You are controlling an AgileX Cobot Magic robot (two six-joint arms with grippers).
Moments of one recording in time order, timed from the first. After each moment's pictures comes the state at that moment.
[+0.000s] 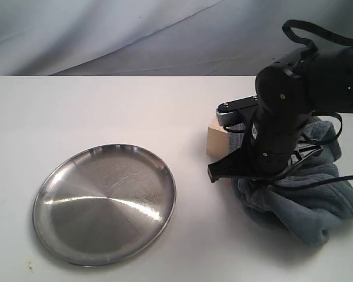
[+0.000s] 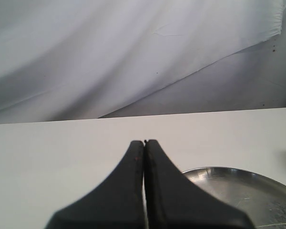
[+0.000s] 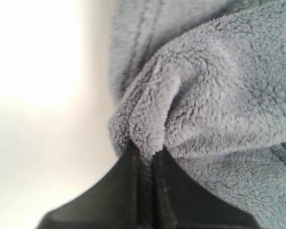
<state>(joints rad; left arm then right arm) -0.13 0.00 0.00 -0.12 0.13 0.11 0.71 1.75 -1.12 -0.14 0.92 0.40</state>
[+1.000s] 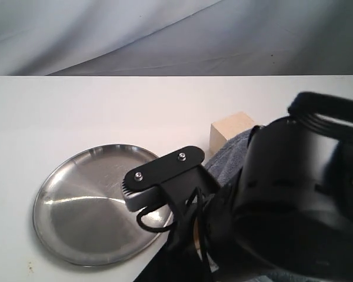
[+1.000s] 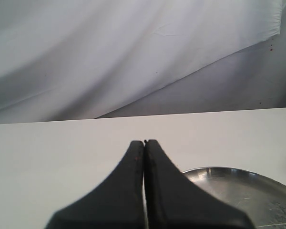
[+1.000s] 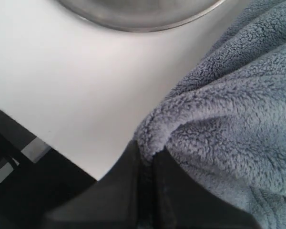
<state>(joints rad) -0.13 0.00 0.00 -0.12 0.13 0.11 1.30 1.48 -1.00 -0.11 0.86 0.65</state>
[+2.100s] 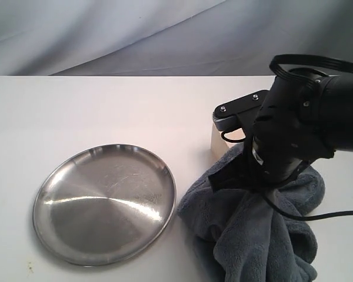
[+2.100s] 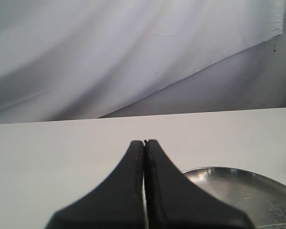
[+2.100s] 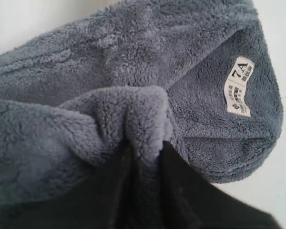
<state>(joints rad) -0.13 0.00 0.00 -0.12 0.13 0.11 0.87 1.64 -1.00 -0.48 0.86 0.74</state>
